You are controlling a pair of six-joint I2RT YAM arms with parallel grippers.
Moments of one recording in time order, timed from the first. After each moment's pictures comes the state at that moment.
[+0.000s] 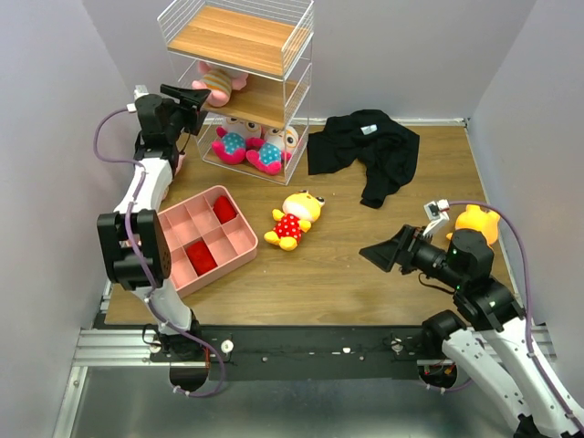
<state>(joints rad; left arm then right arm) 0.10 1.78 1.44 0.23 0.28 -1.27 0.43 0.46 0.62 -0.46 -0.39 0.72</state>
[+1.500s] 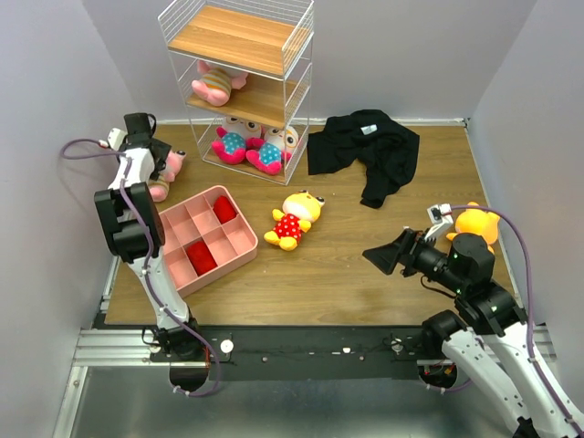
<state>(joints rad) 0.27 2.04 1.67 -0.43 -0.19 -0.95 0.43 0.40 0.61 -0.50 -0.33 0.66</state>
